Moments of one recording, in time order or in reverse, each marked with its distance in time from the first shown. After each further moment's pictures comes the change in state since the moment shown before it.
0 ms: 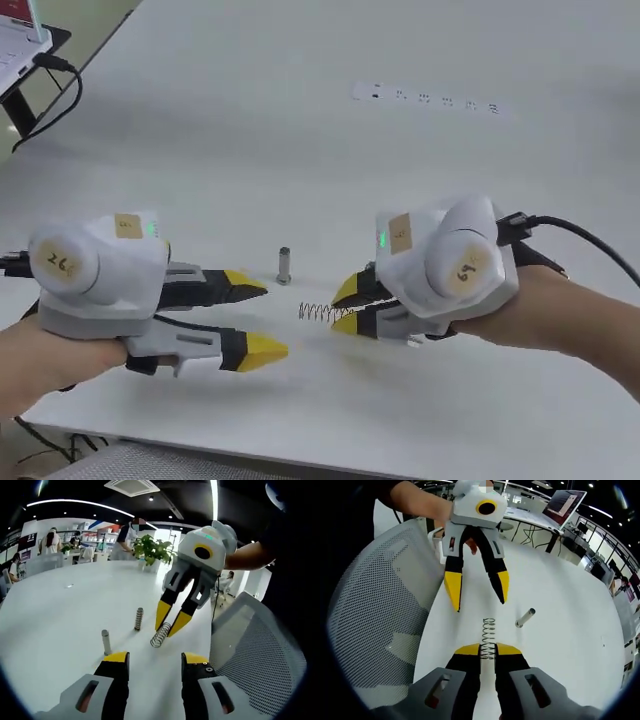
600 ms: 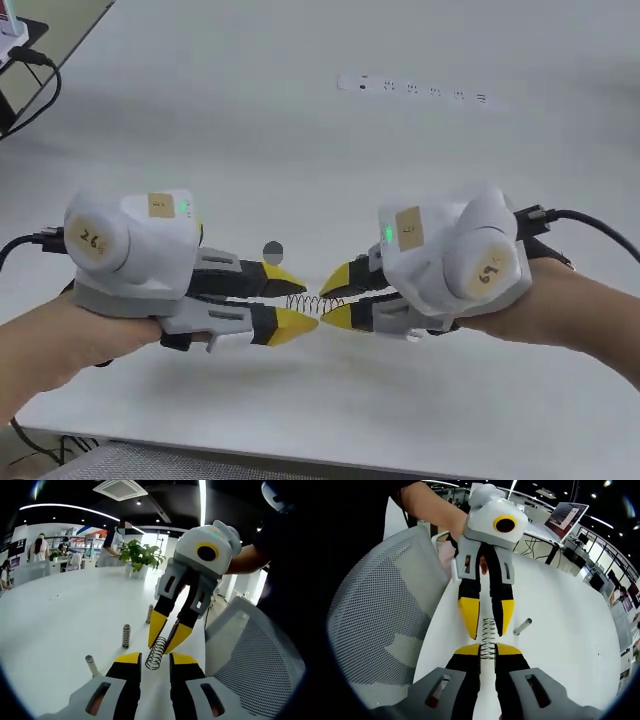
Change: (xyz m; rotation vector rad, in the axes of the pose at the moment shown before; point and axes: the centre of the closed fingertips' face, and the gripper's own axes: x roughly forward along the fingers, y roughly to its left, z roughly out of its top) left arm 0.024 -0.015 0.023 0.044 -0.037 -0.097; right arm -0.013 0.001 0.012 -0.049 -0.066 -0.017
